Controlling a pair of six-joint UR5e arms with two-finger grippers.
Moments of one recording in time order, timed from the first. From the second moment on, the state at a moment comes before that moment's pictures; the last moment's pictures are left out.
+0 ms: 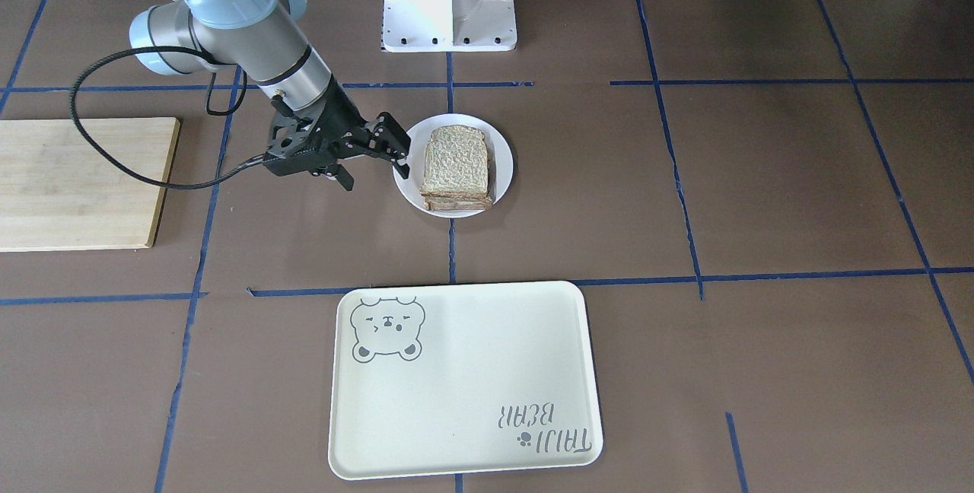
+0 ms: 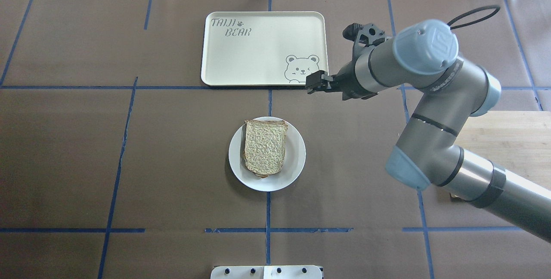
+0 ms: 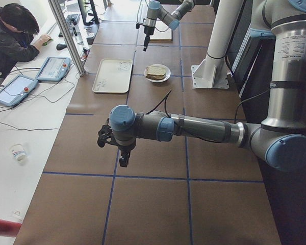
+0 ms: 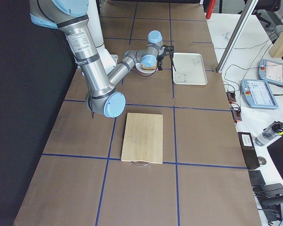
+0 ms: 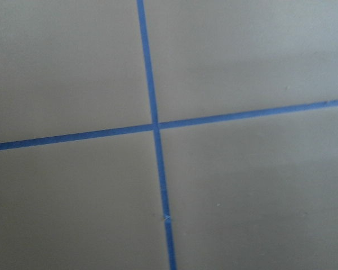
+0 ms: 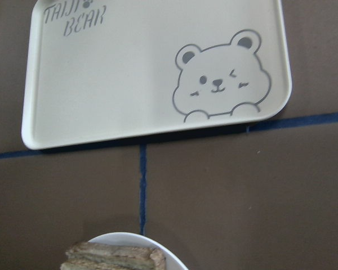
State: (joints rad) left arm -1.56 -1.57 -1.75 -1.56 -2.48 -0.06; right arm 0.71 -1.09 1.80 -1.25 1.97 1.23
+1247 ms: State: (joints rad) left arm -1.06 -1.61 -1.79 -2.55 -2.40 -1.54; right arm 1.28 -1.28 1.75 -1.81 2.28 0.01
